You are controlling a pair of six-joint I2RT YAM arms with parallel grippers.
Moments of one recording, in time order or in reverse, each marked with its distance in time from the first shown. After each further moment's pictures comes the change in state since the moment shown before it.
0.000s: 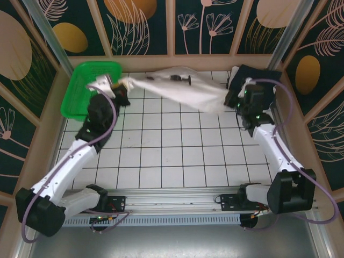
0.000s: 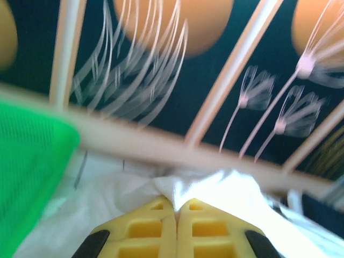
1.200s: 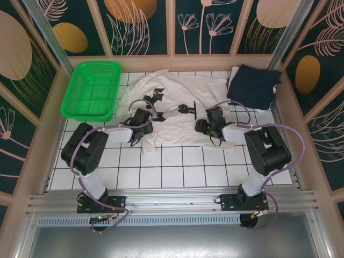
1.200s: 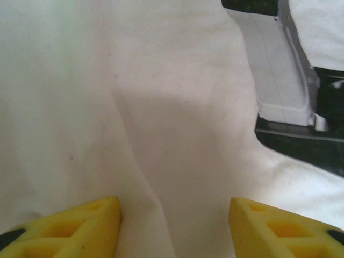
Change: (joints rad) left arm -0.074 0.666 0.002 -0.127 0.012 -0.173; right arm 0.283 0.445 -0.129 0.169 0.116 0.106
